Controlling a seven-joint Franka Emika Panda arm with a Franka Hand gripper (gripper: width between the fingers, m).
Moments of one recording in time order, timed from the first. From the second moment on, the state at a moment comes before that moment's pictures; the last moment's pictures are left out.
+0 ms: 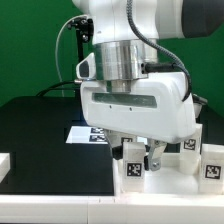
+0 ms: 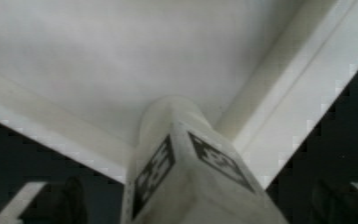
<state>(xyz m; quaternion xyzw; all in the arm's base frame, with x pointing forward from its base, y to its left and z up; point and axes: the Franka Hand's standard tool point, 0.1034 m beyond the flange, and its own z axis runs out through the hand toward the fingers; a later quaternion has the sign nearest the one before) 0.634 0.000 0.066 -0.88 0.46 -0.03 0.07</state>
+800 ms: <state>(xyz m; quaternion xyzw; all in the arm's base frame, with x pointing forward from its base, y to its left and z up) 0.634 -0.001 0.065 -0.98 0.19 -0.07 0.04</state>
